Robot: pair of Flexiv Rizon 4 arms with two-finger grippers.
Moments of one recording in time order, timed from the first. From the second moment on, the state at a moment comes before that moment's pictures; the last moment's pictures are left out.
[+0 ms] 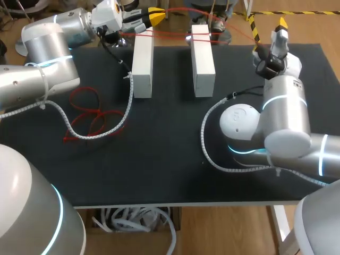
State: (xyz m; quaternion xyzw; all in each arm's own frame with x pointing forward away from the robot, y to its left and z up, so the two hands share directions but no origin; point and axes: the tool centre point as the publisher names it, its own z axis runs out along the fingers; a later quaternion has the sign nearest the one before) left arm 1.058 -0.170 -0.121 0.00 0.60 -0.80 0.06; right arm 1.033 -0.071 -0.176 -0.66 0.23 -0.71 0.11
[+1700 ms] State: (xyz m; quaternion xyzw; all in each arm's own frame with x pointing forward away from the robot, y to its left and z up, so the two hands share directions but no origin) left arm 1.058 -0.170 -0.121 0.00 0.60 -0.80 0.06; right arm 1.036 -0.069 -0.177 -0.67 0.23 -0.70 0.10
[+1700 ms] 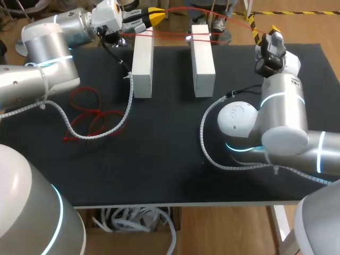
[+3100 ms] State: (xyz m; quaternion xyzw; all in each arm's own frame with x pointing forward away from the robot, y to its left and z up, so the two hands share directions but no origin) left arm 1.058 -0.170 -0.121 0.00 0.60 -0.80 0.06; right arm 1.034 -0.062 -0.168 -0.70 0.09 -0.70 -0.06
